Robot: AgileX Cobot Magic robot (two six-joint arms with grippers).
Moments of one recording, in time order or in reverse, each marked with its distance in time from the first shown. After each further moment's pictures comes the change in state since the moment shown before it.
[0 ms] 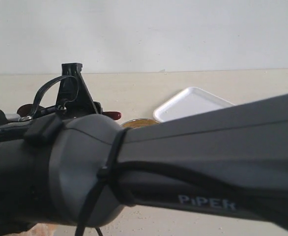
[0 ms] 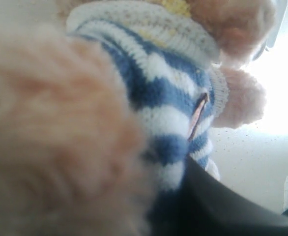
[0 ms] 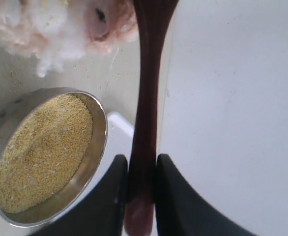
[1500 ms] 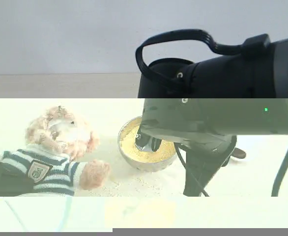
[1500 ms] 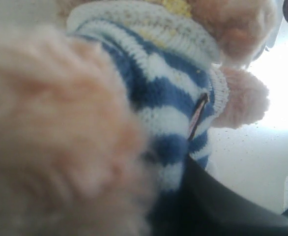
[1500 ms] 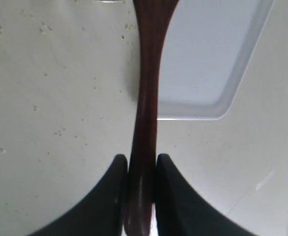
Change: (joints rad) left arm 0.000 0.000 0.000 0.000 0.000 0.000; right arm -0.279 -0.329 0.433 0.443 0.001 0.064
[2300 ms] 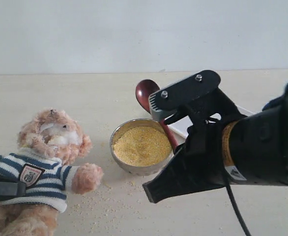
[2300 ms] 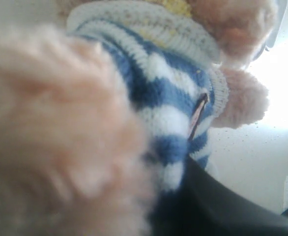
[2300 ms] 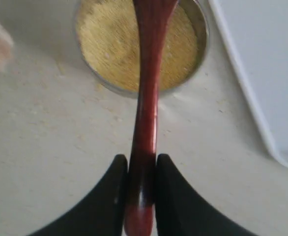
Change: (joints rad) left arm 0.000 0.000 0.000 0.000 0.000 0.000; right arm 0.000 -0.412 0.358 0.097 -0.635 0.600
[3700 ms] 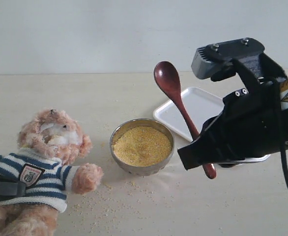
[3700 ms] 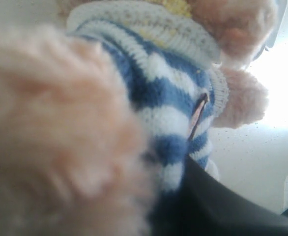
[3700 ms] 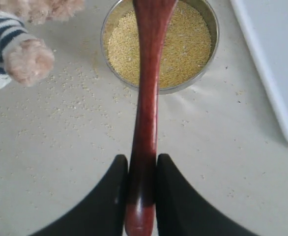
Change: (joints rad) left arm 0.000 0.000 0.000 0.000 0.000 0.000; right arm -0.300 -0.130 -0.049 0.709 0.074 -0.761
